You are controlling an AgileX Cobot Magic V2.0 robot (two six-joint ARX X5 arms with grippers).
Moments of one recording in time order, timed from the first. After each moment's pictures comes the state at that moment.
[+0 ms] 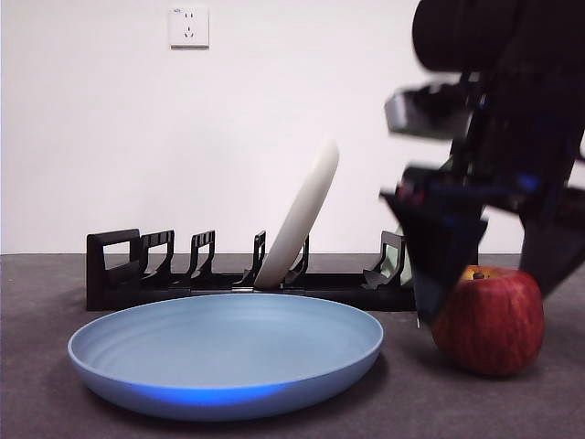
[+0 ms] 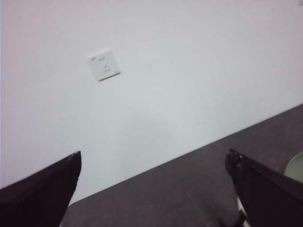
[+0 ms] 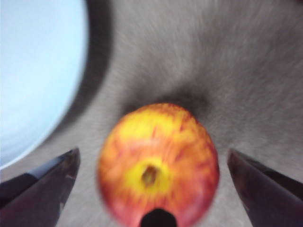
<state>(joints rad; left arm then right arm) -1.12 1.17 2.17 -1.14 -0.96 0.18 0.60 1.49 0.89 -0.67 0.00 0.06</state>
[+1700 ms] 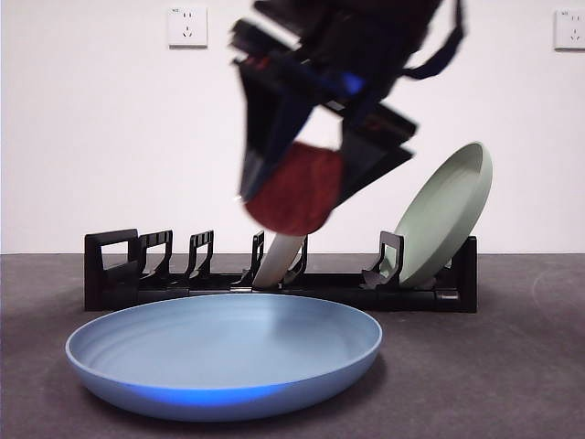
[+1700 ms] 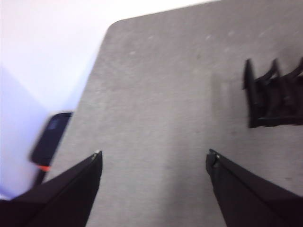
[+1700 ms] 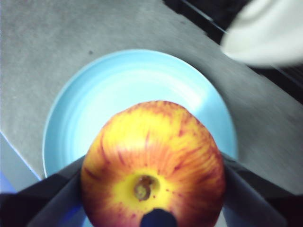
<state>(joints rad) -0.77 0.63 1.14 -1.34 -0.87 -0.46 0.82 1.60 1.19 -0.59 -0.10 0.07</state>
